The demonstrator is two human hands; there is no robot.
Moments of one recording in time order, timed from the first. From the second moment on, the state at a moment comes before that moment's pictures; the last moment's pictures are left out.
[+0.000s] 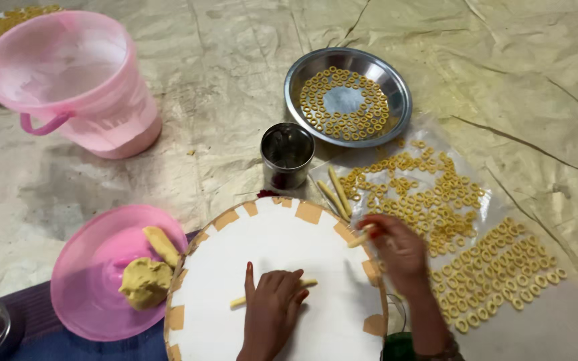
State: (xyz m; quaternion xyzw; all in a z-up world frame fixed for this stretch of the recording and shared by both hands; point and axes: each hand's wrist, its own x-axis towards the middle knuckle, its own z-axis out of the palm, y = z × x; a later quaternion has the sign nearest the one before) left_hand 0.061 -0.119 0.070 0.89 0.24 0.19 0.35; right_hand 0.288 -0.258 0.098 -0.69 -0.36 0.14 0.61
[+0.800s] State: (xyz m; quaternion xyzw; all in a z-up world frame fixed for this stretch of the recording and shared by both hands) left_hand 0.050 -0.097 0.062 0.88 0.30 0.24 0.28; right_hand 0.395 -0.276 0.002 -0.47 -0.01 0.22 0.85
